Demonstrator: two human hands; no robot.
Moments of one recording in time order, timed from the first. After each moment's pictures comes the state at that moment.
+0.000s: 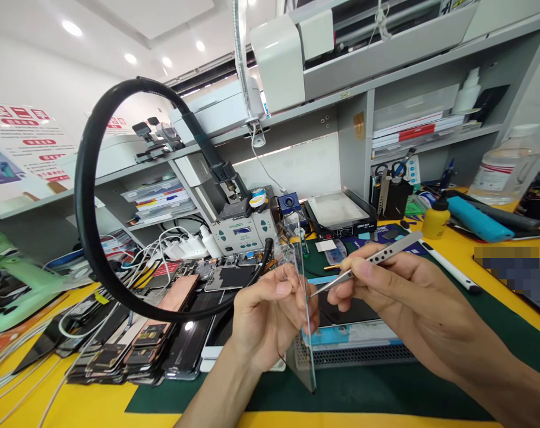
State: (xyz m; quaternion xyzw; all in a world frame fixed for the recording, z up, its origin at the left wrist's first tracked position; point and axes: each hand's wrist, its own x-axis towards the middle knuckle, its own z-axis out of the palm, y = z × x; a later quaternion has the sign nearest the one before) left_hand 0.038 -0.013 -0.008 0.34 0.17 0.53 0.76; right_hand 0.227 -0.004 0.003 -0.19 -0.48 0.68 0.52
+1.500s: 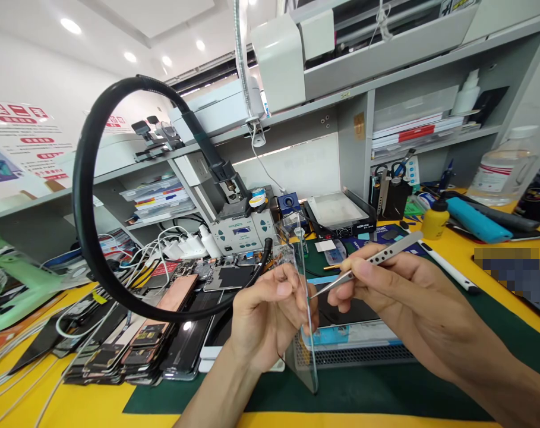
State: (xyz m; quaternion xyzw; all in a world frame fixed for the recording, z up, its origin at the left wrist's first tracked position) left_hand 0.036 -0.012 -0.012 0.35 0.14 0.53 0.76; right_hand 0.228 -0.004 0.001 -0.17 -0.48 0.69 0.51
